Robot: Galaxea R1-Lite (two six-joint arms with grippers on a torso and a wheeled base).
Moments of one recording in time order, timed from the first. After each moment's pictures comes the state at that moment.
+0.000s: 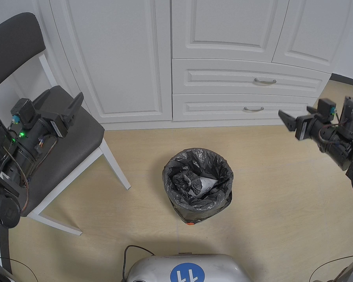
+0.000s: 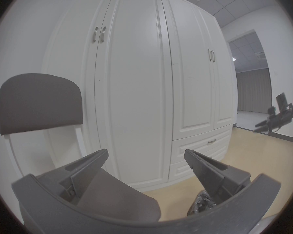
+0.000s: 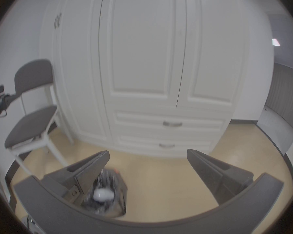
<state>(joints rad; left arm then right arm) -0.18 1.58 -0.49 -1.44 -0.04 0.09 0.25 1.58 -0.71 -0.91 -0.14 -0.11</state>
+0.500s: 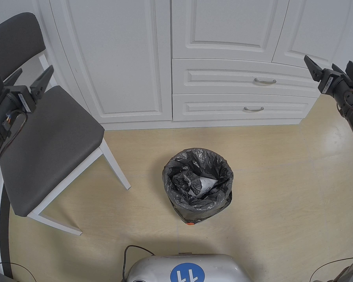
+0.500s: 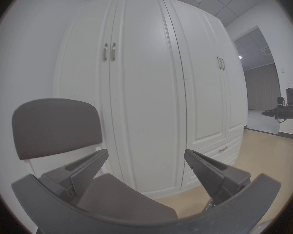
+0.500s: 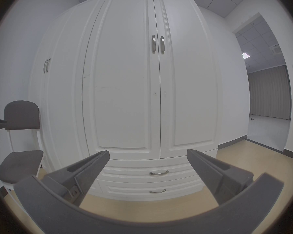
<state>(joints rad) -0.08 1.35 -0.63 -1.12 -0.04 0.10 0.22 1.48 -0.82 -1.10 -0.22 -0.08</state>
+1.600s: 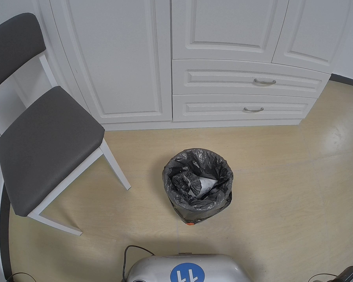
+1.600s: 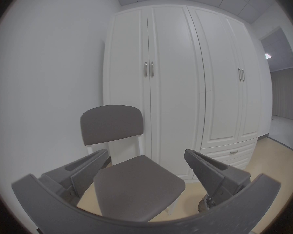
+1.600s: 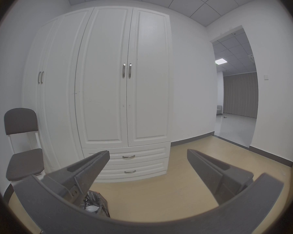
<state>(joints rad) 0.09 0.55 -0.57 -0.30 0.10 -0.03 0.07 0.44 -0.58 -0.23 -0.31 -0.02</state>
